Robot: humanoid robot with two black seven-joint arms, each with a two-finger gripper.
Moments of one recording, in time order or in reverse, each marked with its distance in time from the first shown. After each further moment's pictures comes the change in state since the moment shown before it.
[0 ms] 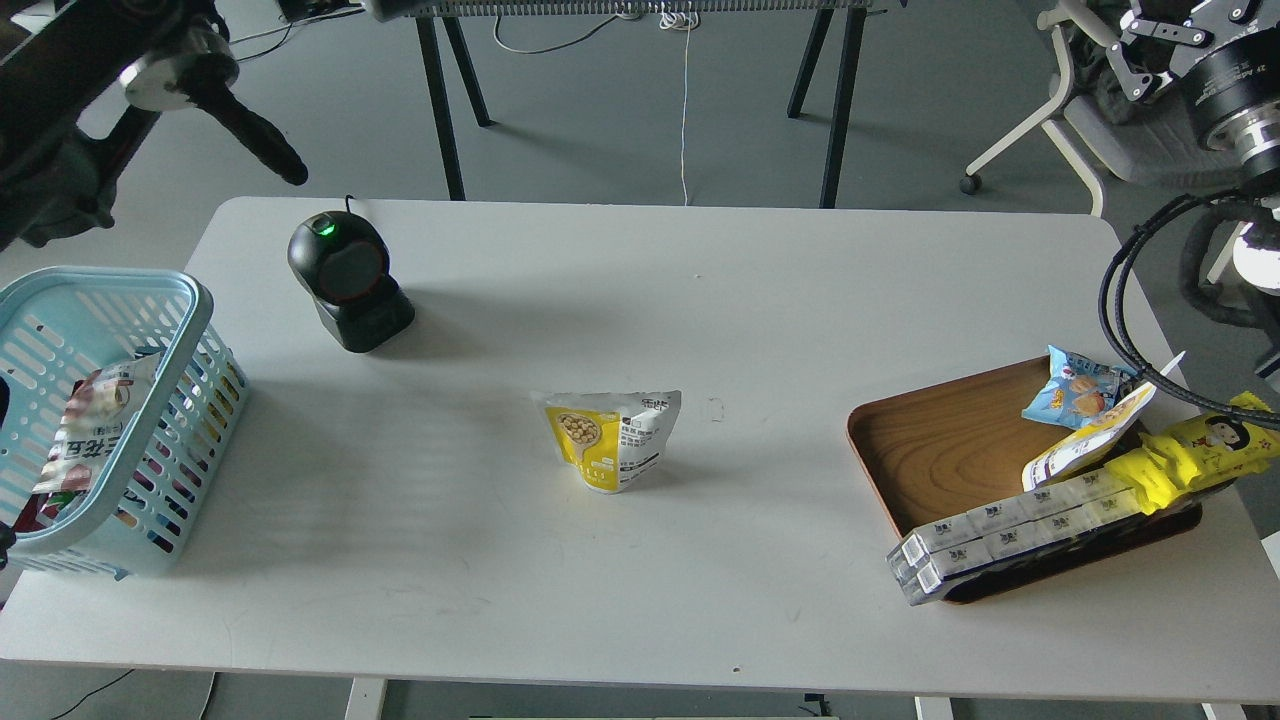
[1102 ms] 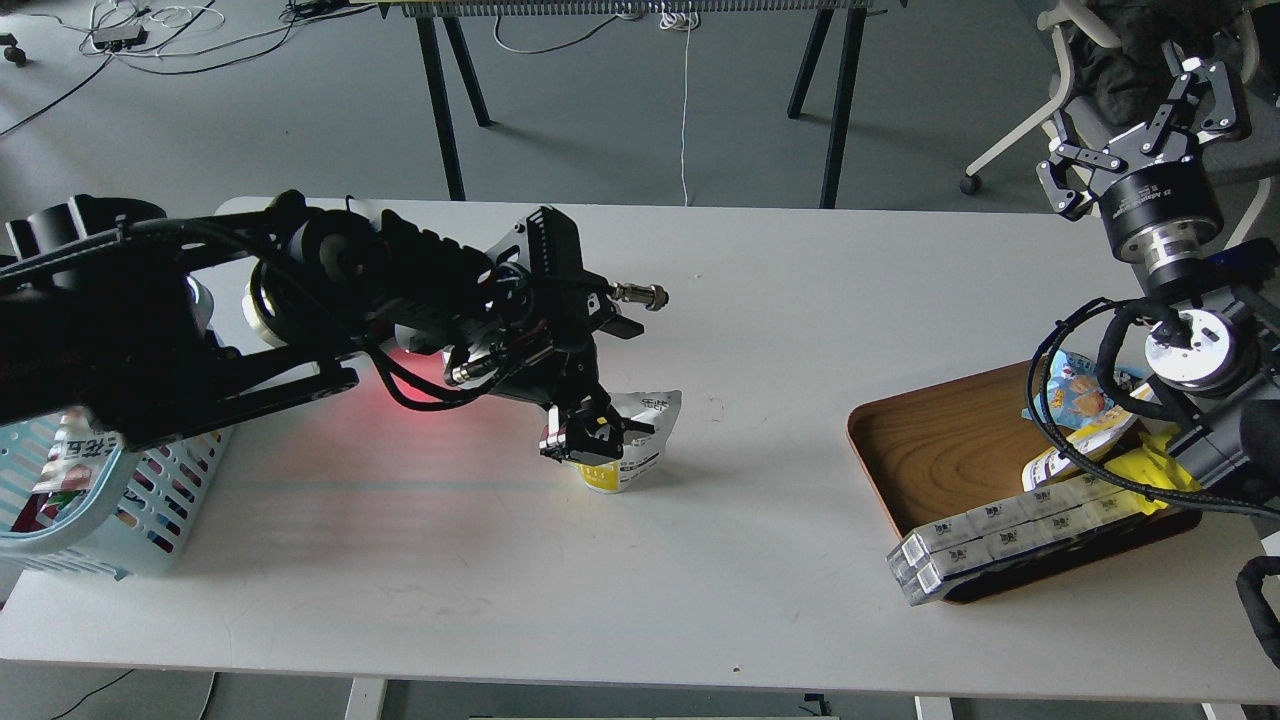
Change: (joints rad) left arm 0.037 0.031 0.484 -0.345 1.238 0.000 -0.228; right arm -0.170 0.098 0.083 -0.007 0.013 0.000 0.000
